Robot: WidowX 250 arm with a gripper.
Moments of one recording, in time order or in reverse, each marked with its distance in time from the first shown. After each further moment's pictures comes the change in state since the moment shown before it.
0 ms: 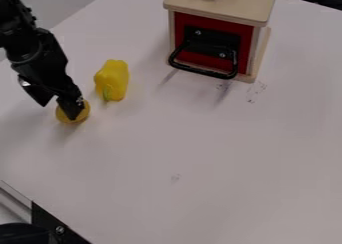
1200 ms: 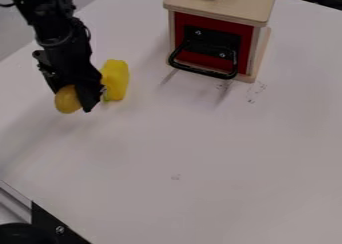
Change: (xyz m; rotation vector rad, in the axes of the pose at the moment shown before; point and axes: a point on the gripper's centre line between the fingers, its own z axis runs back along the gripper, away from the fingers) arm 0.020 -0.029 0.019 0.016 0.104 0.040
